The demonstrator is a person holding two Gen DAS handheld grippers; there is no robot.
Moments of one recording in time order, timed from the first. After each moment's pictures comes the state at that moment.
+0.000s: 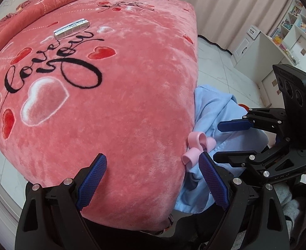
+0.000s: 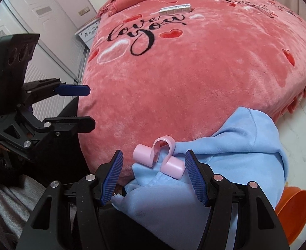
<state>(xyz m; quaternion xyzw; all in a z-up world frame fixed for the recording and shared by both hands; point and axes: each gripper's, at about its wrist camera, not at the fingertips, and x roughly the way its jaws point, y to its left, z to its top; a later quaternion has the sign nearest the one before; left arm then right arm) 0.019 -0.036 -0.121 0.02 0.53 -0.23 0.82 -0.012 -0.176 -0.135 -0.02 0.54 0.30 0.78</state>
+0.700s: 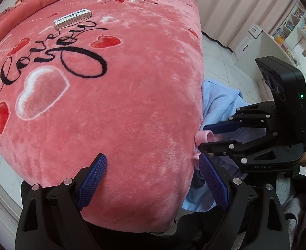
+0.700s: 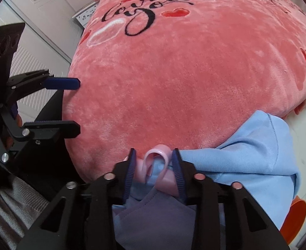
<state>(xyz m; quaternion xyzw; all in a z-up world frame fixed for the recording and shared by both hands) 0.027 -0.025 -0.137 0.01 0.55 -0.23 0.81 0.016 -0.153 -0.166 -0.05 0.59 0.31 0.75</state>
